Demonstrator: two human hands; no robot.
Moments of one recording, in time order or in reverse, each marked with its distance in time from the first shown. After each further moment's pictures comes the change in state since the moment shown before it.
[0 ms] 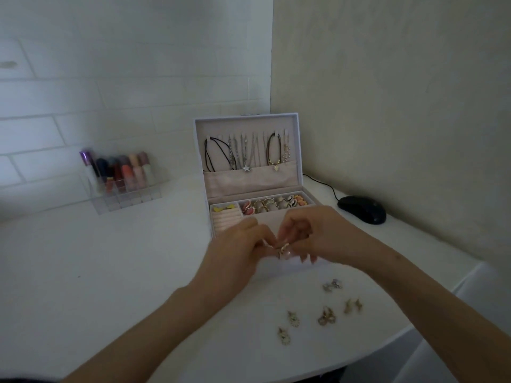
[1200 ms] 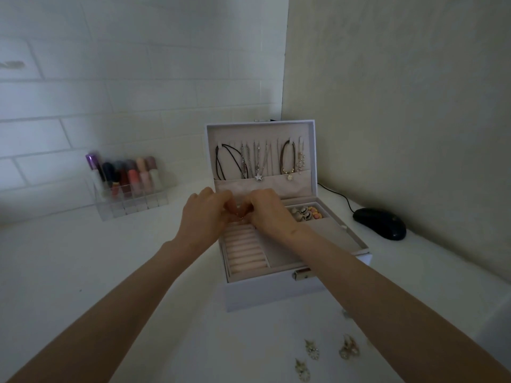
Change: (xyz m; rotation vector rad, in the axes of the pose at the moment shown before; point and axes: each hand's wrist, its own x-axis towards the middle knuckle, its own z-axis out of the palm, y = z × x) left_hand 0.058 -0.091 -0.020 0.251 0.100 -0.257; right_hand 0.146 0.001 0.052 -0.315 0.224 -0.147
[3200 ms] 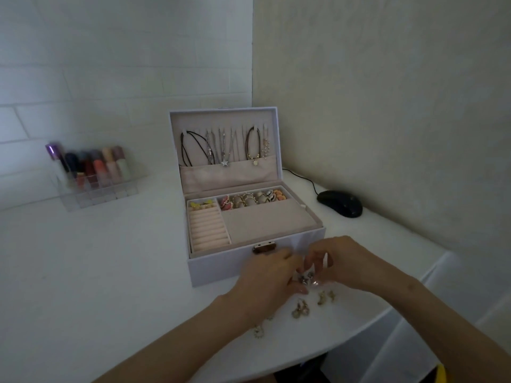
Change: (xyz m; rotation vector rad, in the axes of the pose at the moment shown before) left_hand -0.094 0.128 0.062 -0.138 -0.345 0.452; right_hand -0.184 0.069 -0.076 -0.089 -0.296 0.282
